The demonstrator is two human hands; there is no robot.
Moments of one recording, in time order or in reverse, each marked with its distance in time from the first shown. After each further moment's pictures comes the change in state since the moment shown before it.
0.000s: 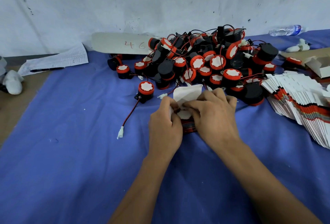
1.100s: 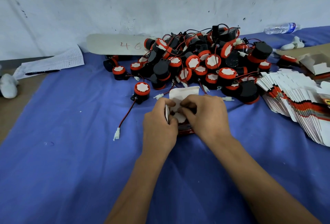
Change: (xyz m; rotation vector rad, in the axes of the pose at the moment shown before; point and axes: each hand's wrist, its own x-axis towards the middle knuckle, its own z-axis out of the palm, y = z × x) left_hand 0.002 0.007 -0.007 0.076 -0.044 -0.095; right_hand 0.006 -0.002 0.002 0.293 -0.071 0.112
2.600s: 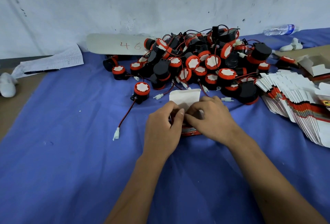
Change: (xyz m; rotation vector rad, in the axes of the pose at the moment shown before) left_hand -0.001 -0.006 0.005 0.014 -0.025 0.205; right_hand 0.004 0.020 -0.012 -0.091 -0.311 0.067
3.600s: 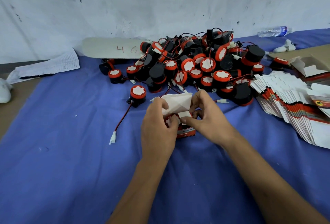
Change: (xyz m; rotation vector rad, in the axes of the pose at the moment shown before) left_hand 0.000 0.006 0.005 0.080 0.156 -0.068; right_hand 0.002 0.016 0.009 0.740 0.018 -0.087
